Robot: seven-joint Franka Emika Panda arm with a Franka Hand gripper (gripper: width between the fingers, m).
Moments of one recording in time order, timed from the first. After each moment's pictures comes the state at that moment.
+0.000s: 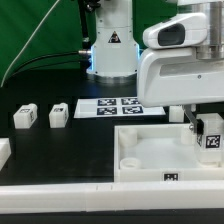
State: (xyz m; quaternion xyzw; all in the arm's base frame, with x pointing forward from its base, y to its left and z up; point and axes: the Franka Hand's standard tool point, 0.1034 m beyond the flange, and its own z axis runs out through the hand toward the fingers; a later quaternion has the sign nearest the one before) arm 0.613 0.118 0.083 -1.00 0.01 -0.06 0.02
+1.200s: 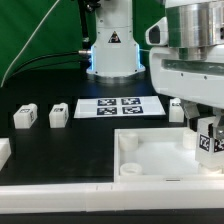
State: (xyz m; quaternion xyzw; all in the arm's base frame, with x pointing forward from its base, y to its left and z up) arm 0.615 0.108 0.082 -0.81 0.58 -0.03 0.07
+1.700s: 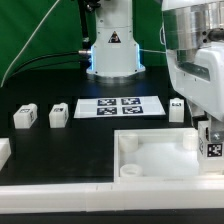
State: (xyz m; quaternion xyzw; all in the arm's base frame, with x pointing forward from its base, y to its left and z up) arm 0.615 0.109 0.081 -0.74 0.67 -0.02 0.08
